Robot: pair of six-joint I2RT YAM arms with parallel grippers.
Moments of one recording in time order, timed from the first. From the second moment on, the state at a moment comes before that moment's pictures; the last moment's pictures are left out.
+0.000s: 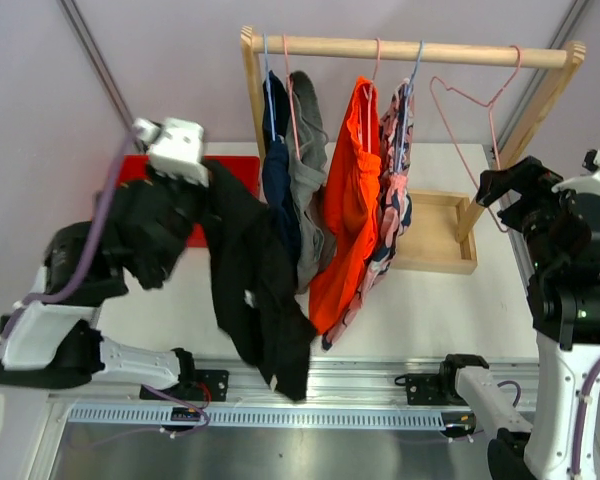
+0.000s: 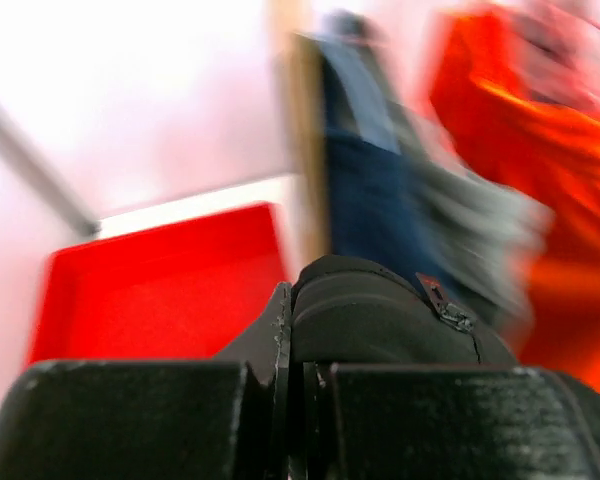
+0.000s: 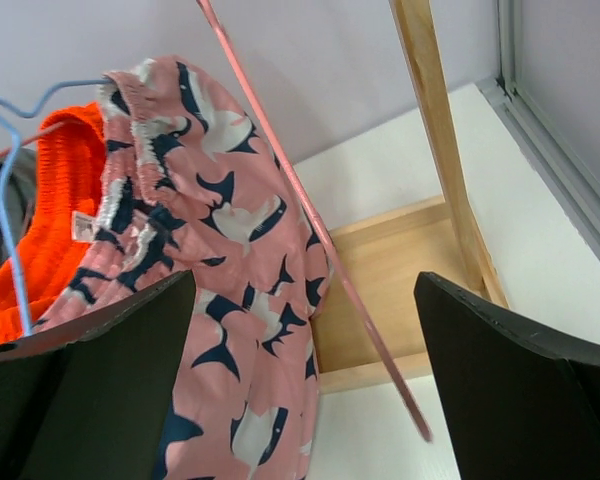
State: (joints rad) left arm -1.31 1.19 1.99 -0.99 -1.08 -0.07; right arm -0.03 0.85 1.49 -0.76 0.08 0.44
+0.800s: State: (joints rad) left arm -0.24 1.62 2.44 -0.65 -0.51 0.07; right arm -0.02 0.75 1.37 -0.79 -0.02 0.47
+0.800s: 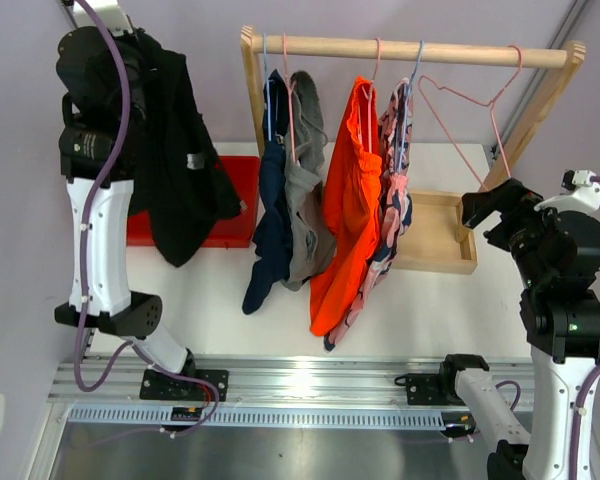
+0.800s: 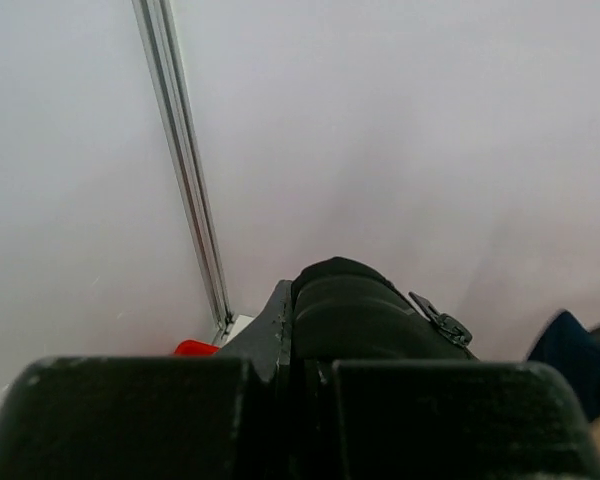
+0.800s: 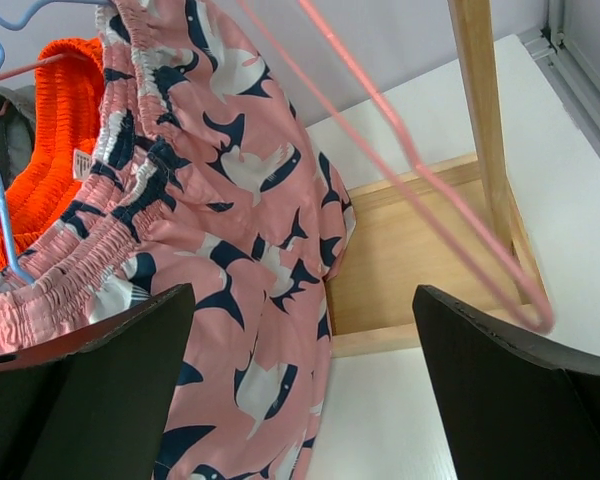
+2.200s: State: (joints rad) left arm -0.12 0.90 1.03 -0.46 -0.22 -0.20; right arm 0.30 1.27 1.67 -0.39 -0.25 0.52
